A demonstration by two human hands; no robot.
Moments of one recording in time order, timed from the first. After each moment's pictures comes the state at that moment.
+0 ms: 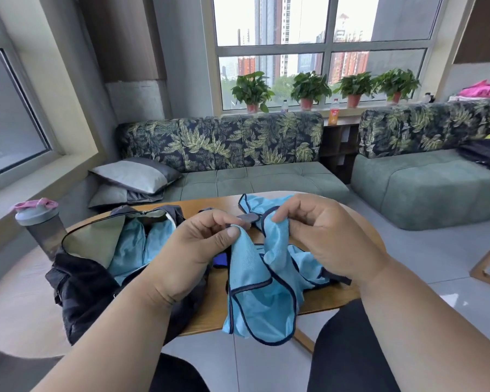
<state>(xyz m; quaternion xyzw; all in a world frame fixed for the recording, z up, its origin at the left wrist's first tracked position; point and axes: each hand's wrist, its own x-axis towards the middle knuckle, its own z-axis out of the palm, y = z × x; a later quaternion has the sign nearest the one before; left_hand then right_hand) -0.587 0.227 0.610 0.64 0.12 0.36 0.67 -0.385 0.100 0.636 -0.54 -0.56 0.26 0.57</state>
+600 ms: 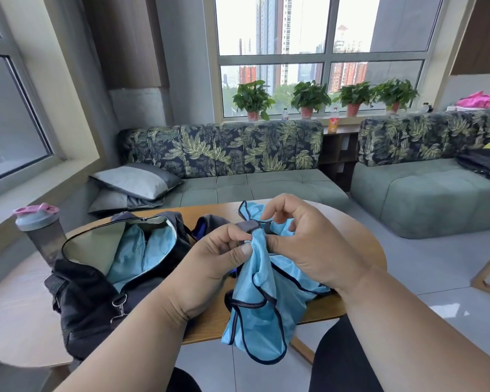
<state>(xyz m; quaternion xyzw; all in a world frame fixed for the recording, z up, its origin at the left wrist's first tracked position) -0.574 0.216 0.598 0.59 0.07 0.32 0.74 -0.401 0.110 0.643 -0.59 -0.59 0.16 0.53</state>
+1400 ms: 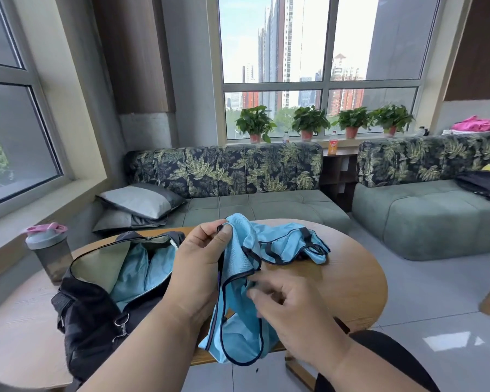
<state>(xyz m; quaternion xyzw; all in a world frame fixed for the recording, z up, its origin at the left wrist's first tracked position) -0.561 0.201 0.635 0.45 0.20 0.51 0.70 -0.444 0.087 0.591 -0.62 -0.52 0.25 0.54</state>
